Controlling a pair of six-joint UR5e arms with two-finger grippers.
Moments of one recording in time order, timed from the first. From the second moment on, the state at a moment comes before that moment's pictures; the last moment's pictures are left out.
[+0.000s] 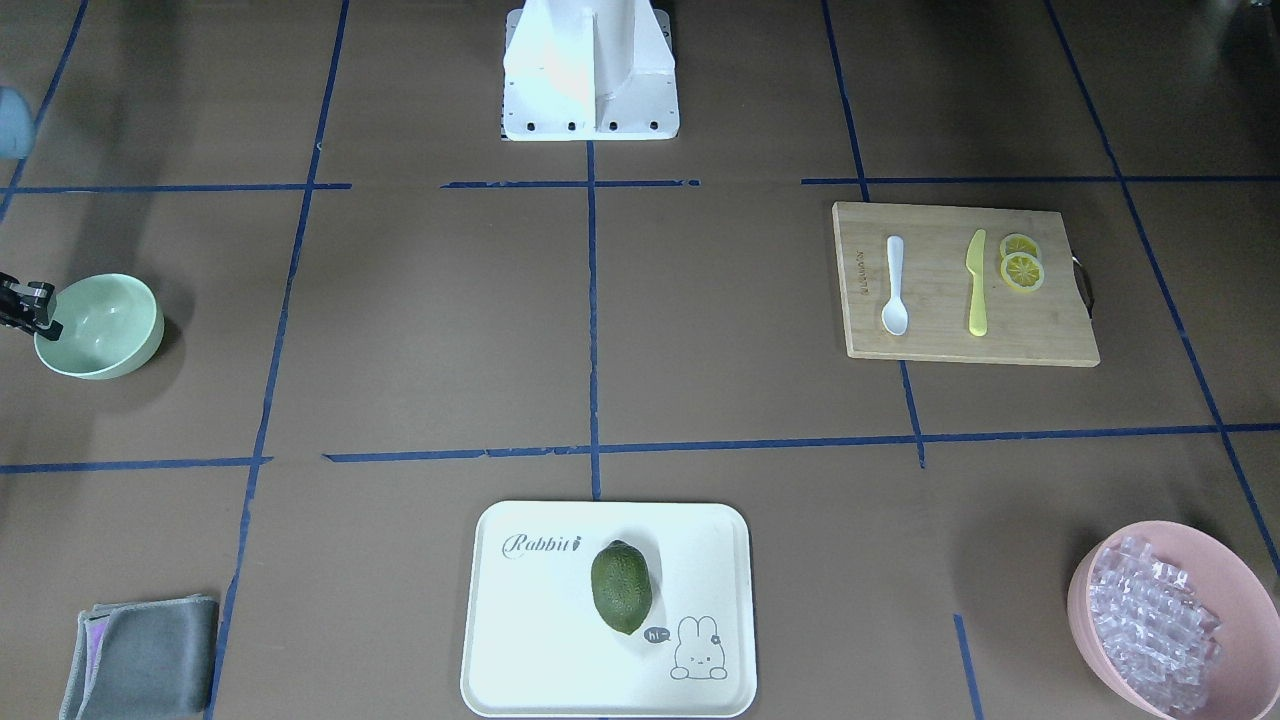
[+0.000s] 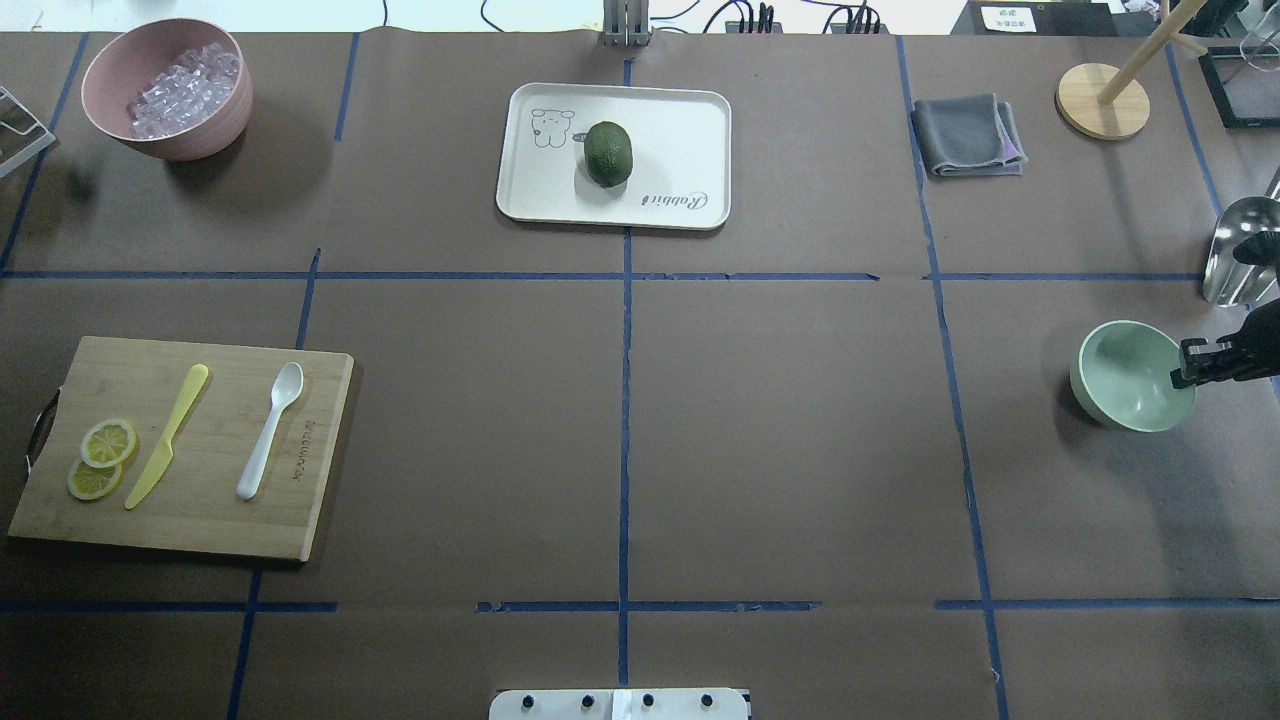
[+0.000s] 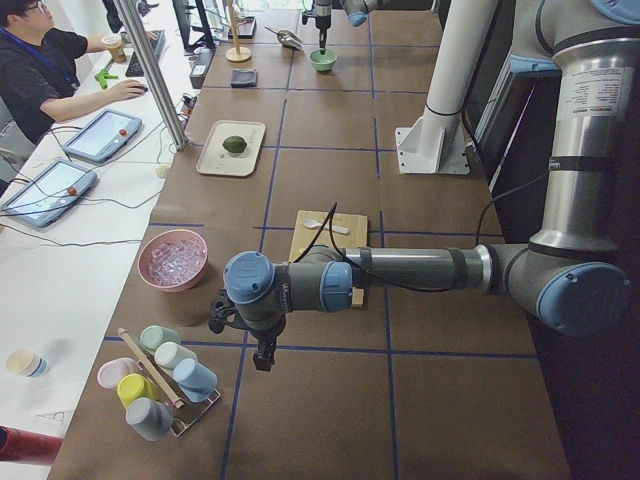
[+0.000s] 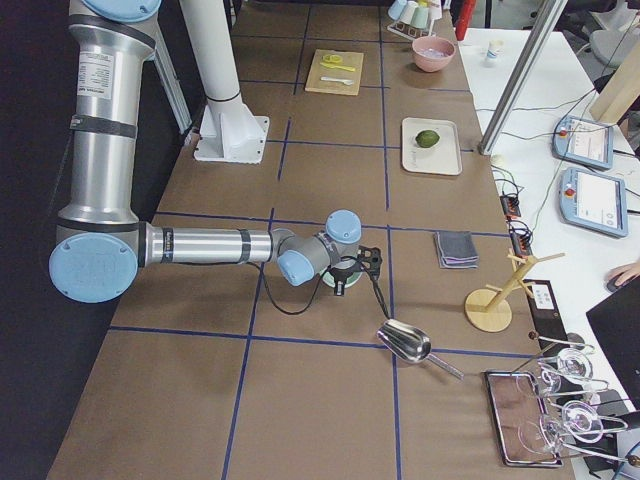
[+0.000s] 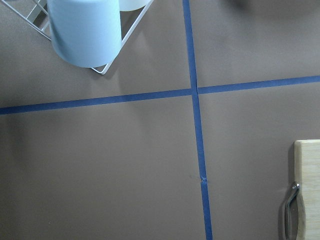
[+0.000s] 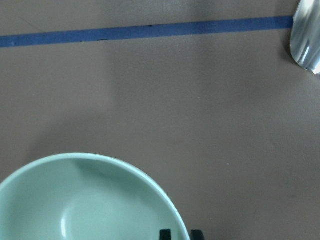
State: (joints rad) left arm -1.61 -1.59 -1.54 -1.54 -2.39 0.16; right arm 1.08 -1.70 1.62 -0.99 2.26 0.74
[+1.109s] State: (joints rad) left arm -1.61 -1.59 -1.55 -1.55 -2.39 0.16; right arm 0.67 -1.13 1.77 -1.28 2.03 1.48
